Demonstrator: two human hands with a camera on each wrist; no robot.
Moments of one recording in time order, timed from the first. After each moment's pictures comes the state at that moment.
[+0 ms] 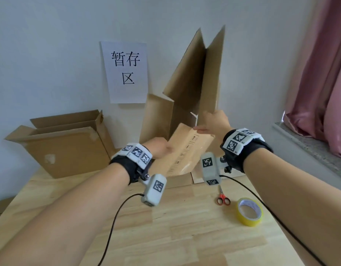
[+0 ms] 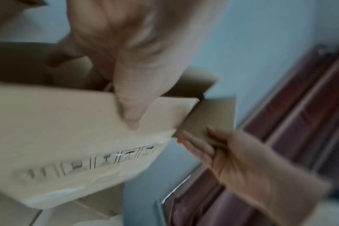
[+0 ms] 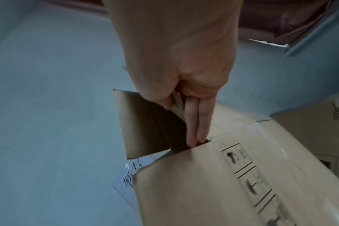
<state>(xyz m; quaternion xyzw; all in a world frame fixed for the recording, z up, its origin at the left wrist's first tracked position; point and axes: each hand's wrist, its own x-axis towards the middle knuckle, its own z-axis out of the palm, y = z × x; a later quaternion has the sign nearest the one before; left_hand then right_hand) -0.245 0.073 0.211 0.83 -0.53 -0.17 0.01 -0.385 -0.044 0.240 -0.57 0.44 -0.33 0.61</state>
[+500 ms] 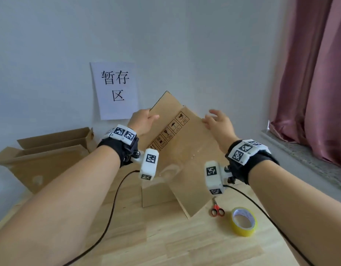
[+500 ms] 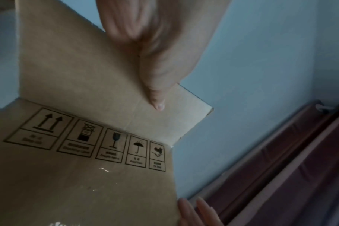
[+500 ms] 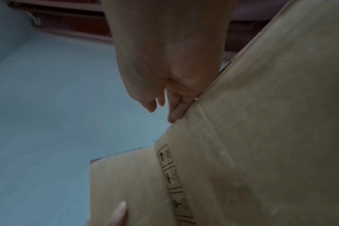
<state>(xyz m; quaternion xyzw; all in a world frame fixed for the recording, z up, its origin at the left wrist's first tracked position) -0.218 0.033 0.282 0.81 -0.54 -0.01 0.25 -0.426 -0.065 0.239 -0.61 0.41 -0.45 0.51</state>
